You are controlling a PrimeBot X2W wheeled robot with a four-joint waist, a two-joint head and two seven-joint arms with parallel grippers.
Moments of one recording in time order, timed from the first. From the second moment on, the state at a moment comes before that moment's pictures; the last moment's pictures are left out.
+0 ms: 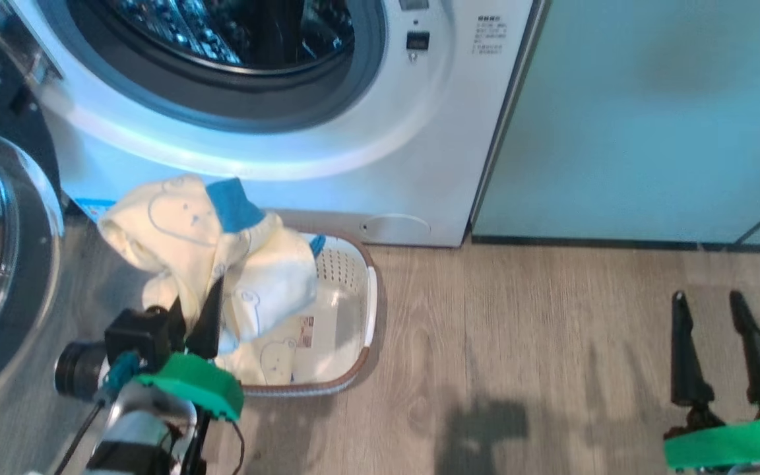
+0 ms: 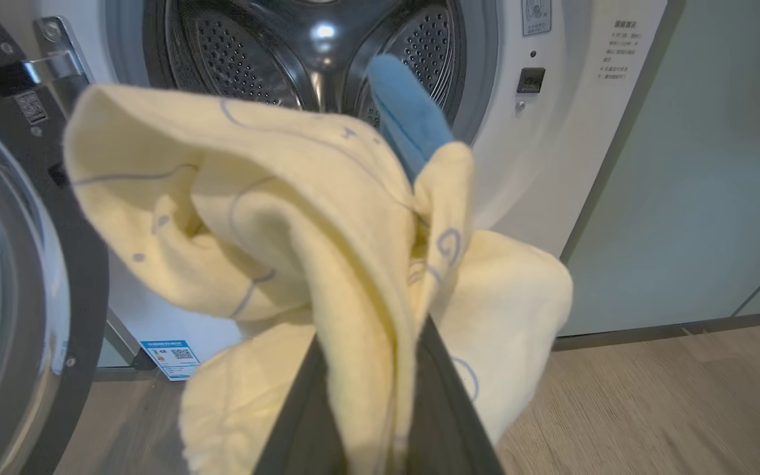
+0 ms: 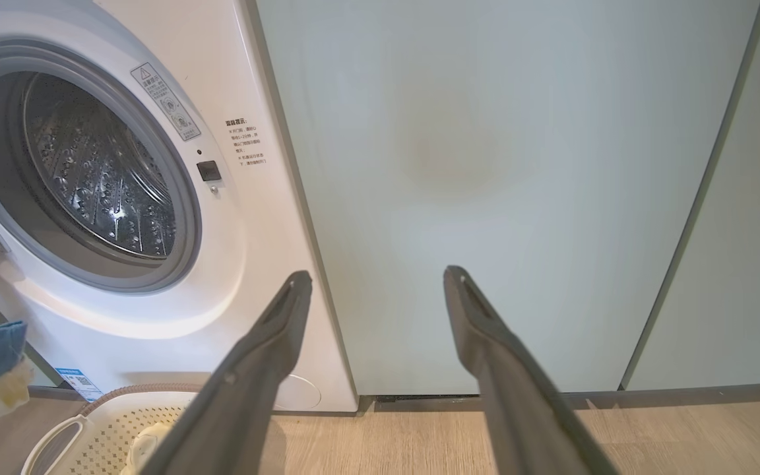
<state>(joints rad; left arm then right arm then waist) -0.10 0.22 -0.13 0.09 -0.22 0.08 -0.21 0.06 -0.04 0.00 -0.03 0.20 0.13 -0.26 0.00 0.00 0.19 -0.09</state>
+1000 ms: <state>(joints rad) 0.04 0.23 -0.13 -0.05 -0.23 0.13 -0.14 0.12 -0.04 0.03 -0.01 0.19 0.13 -0.26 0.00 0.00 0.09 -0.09</state>
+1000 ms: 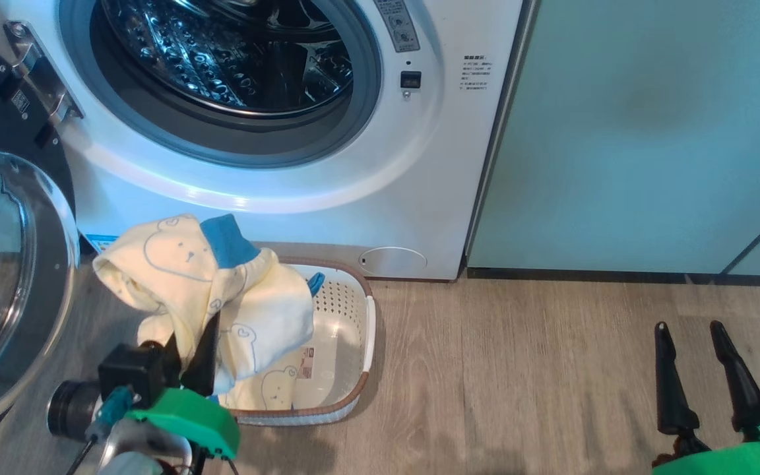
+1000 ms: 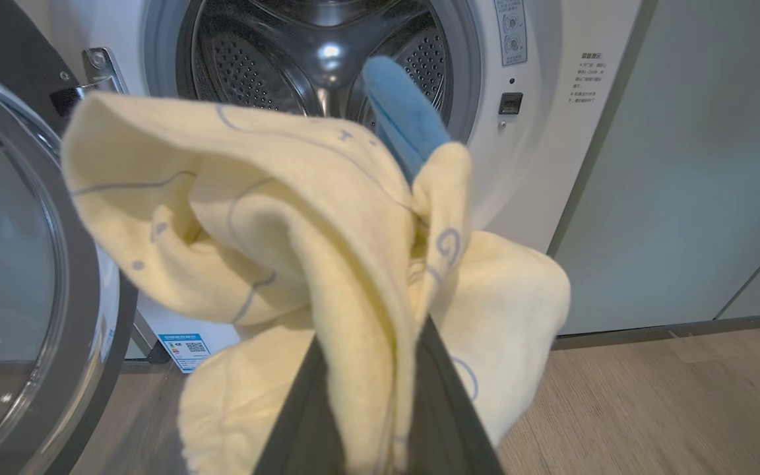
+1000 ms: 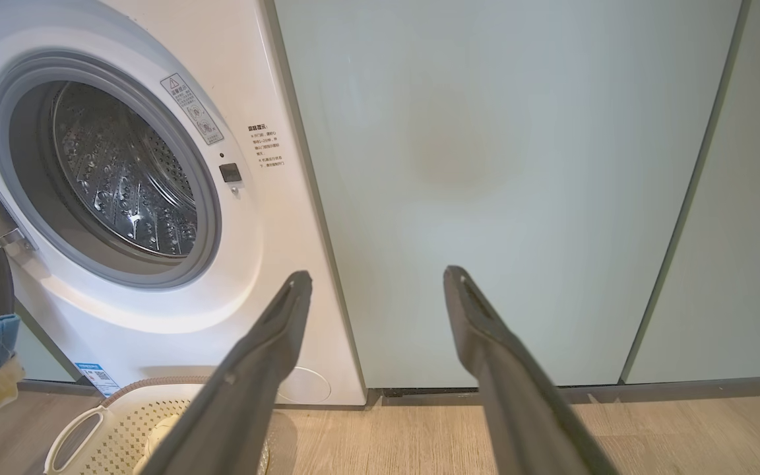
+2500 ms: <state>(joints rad) -0.54 0.36 -0.05 0.19 -0.36 0.05 0.03 -0.07 -0.04 0.03 -0.07 0.27 0.13 -0.26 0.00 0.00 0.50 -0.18</state>
